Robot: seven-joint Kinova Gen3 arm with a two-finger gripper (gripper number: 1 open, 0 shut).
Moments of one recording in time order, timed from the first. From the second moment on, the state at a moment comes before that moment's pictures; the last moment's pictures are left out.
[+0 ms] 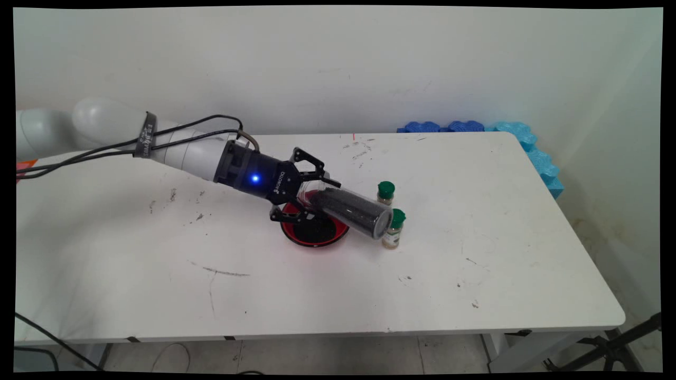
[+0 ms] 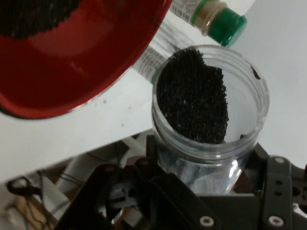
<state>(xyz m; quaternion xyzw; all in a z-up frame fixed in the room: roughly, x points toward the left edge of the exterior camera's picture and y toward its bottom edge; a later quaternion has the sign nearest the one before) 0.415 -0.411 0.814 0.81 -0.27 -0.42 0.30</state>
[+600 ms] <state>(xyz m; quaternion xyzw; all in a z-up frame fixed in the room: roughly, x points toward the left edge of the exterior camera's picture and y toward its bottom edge) 0.421 -0.415 0.822 0.76 -0.42 -0.35 0.35</state>
